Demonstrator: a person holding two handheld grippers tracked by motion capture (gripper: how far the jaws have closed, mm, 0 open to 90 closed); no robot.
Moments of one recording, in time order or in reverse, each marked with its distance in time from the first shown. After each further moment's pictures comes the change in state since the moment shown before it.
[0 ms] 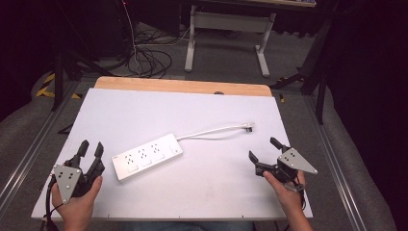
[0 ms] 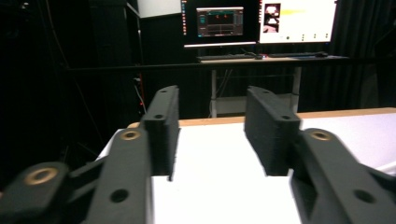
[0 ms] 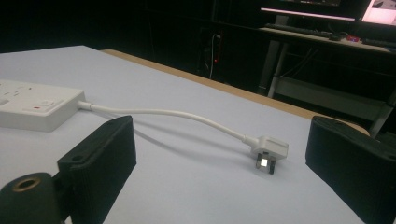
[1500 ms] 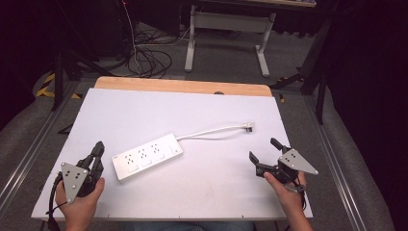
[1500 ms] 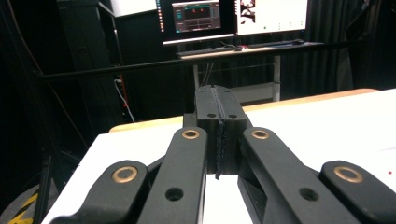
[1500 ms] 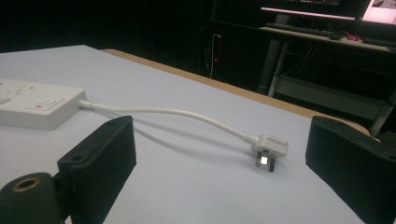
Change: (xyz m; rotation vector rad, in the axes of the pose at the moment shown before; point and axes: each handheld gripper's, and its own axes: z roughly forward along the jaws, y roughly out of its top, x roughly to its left) left arm -0.007 0.002 0.002 0.028 -0.091 0.070; right arm 0.000 -0.001 -0.002 0.002 0.000 0.000
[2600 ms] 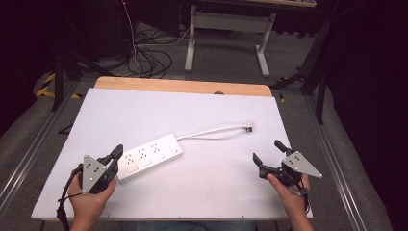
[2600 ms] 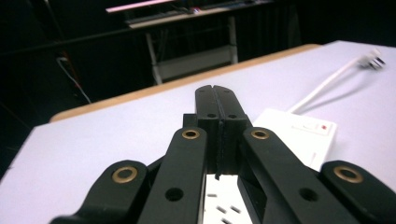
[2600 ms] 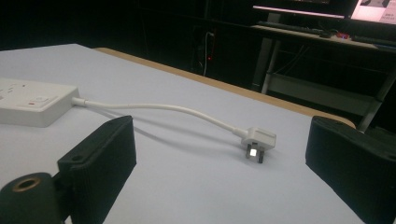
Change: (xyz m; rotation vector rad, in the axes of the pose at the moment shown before) left arm -0.019 0.006 0.015 0.167 -0.217 0.071; right arm -0.003 -0.002 -0.010 0.004 -0.027 0.007
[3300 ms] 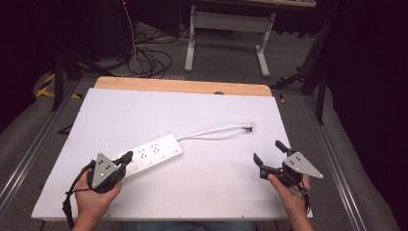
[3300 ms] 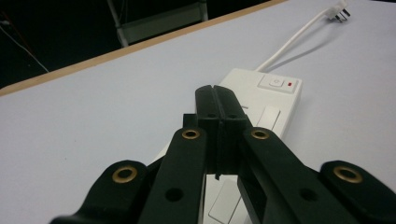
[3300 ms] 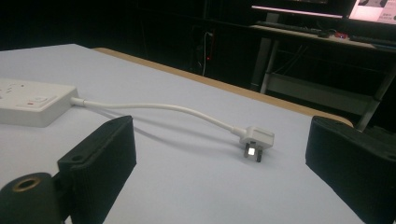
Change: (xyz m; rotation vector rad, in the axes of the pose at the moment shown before) left arm -0.008 -0.001 0.010 0.164 -0.122 0.012; right arm 0.000 0.000 -0.002 0.003 -0.009 0.000
